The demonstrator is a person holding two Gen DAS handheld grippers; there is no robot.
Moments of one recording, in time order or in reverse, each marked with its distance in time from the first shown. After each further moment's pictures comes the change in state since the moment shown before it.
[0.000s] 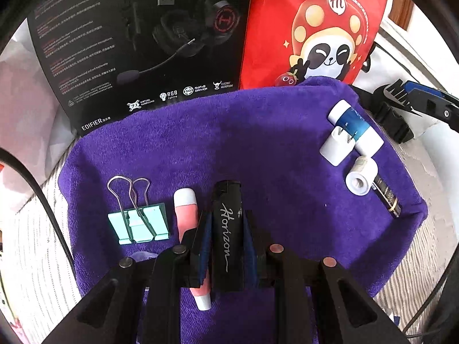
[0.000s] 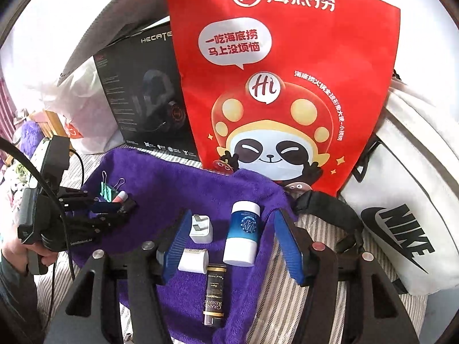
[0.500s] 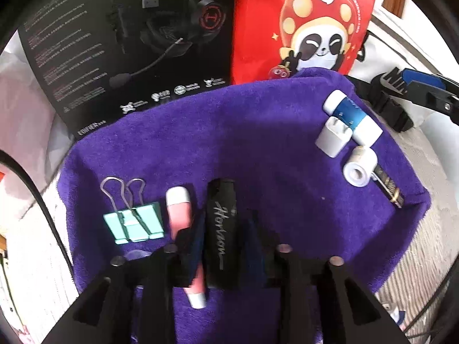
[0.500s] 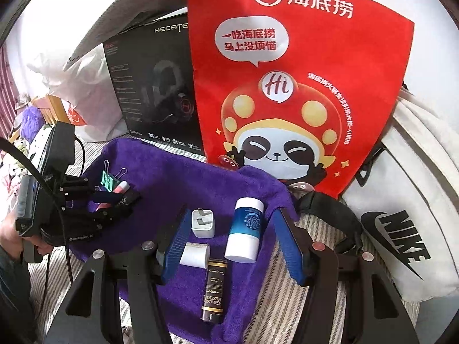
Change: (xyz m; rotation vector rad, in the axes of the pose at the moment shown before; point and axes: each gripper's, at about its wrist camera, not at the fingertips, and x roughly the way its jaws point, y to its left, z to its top) left arm 0.003 -0.010 -0.002 0.049 0.014 -0.005; right arm -0.004 0.007 -0.005 -0.057 0.013 -0.014
